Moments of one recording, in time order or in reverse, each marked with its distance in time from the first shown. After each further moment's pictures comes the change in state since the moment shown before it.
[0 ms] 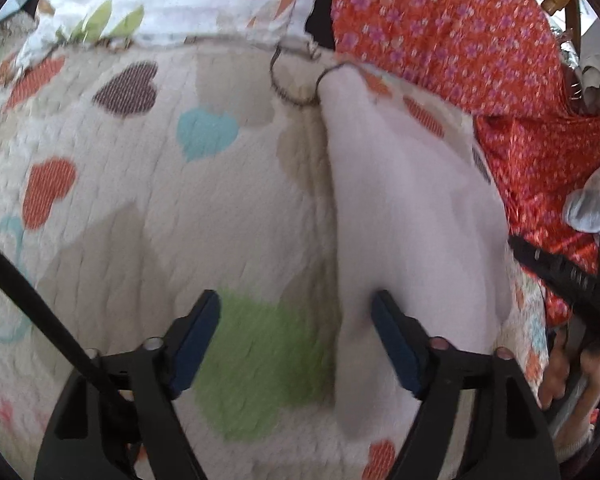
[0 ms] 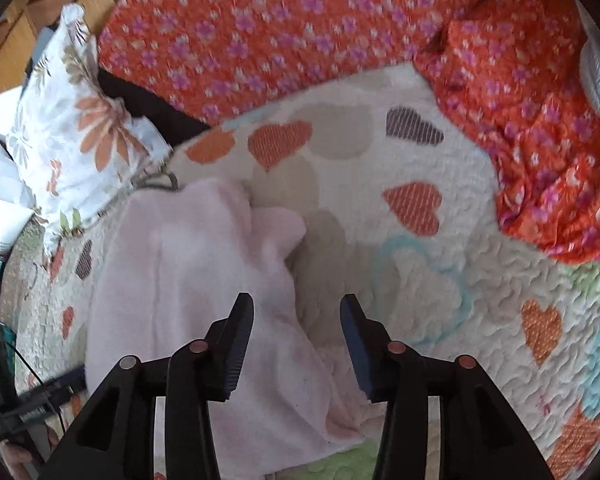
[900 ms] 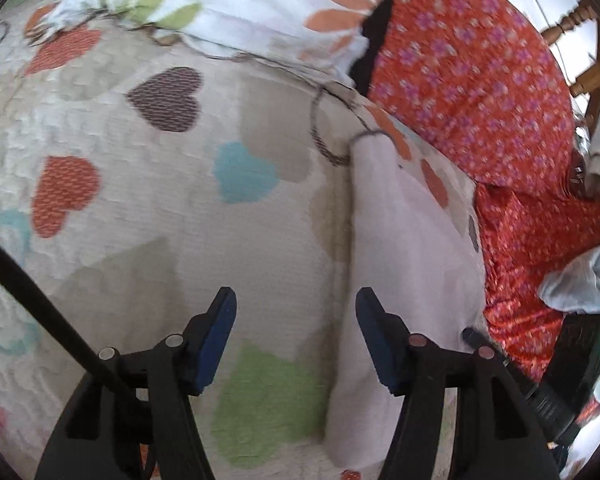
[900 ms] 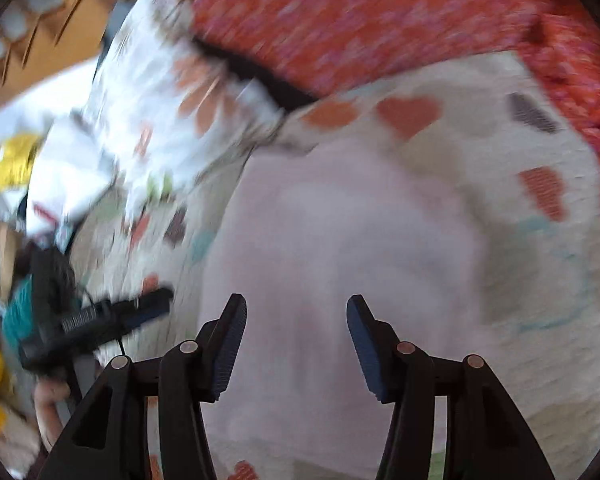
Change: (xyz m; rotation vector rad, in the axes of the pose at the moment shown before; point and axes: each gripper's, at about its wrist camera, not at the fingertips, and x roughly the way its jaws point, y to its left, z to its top) left arm -0.016 0.053 0.032 -0.246 -0.025 -0.087; right arm 0.011 0.078 -0.034 -0.125 0.066 0.303
